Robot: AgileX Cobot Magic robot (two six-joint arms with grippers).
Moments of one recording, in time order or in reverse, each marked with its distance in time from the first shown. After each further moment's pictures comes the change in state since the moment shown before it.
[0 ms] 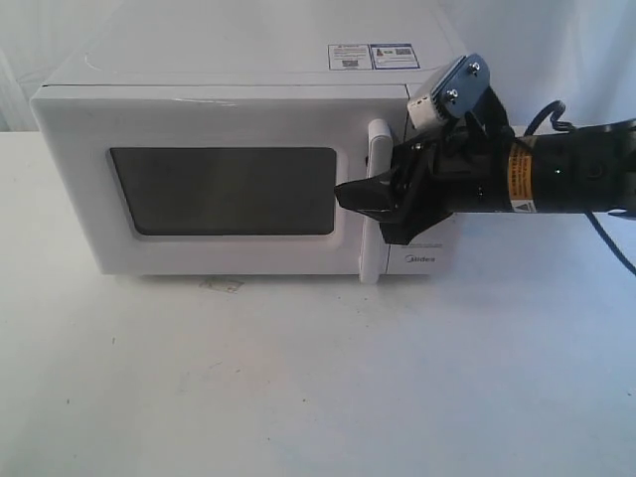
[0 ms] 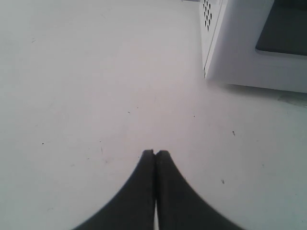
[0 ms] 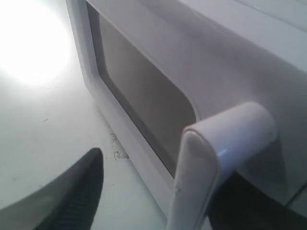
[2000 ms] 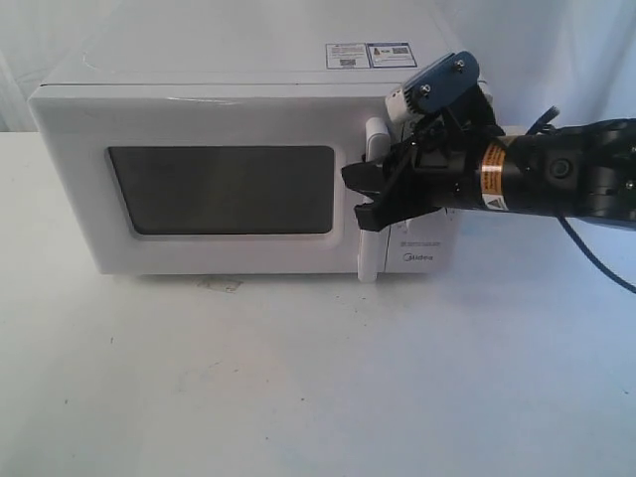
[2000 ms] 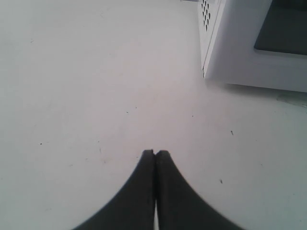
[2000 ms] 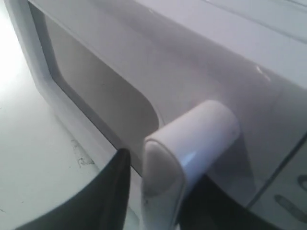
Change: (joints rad) left arm 0.000 0.000 0.000 0.002 0.000 0.000; right arm 0.064 -0.006 0.007 0.232 0.239 -0.105
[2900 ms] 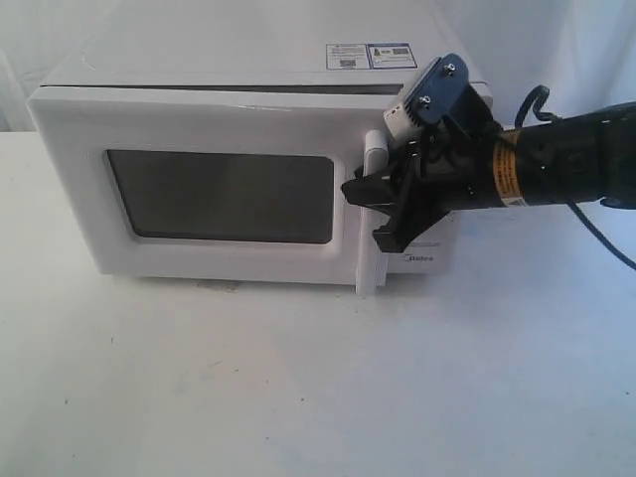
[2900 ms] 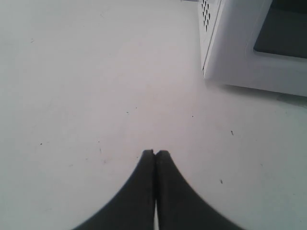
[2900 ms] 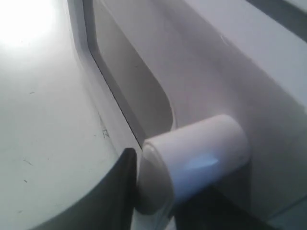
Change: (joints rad) left arm 0.000 0.000 0.000 0.000 0.000 0.000; right arm -0.018 -0.025 -0.042 -0.373 -0.110 0.156
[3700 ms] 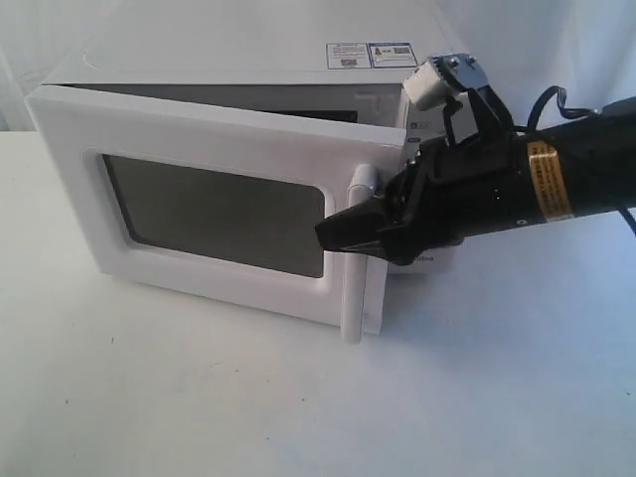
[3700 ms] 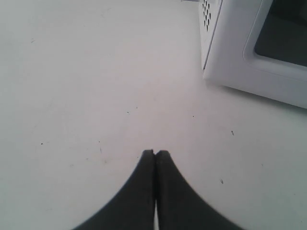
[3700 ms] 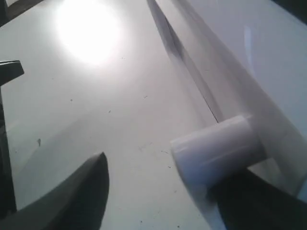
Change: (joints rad) left arm 0.000 0.000 0.000 0.000 0.000 0.000; right arm 0.013 -0.175 0.036 -0.229 -0.247 0.603
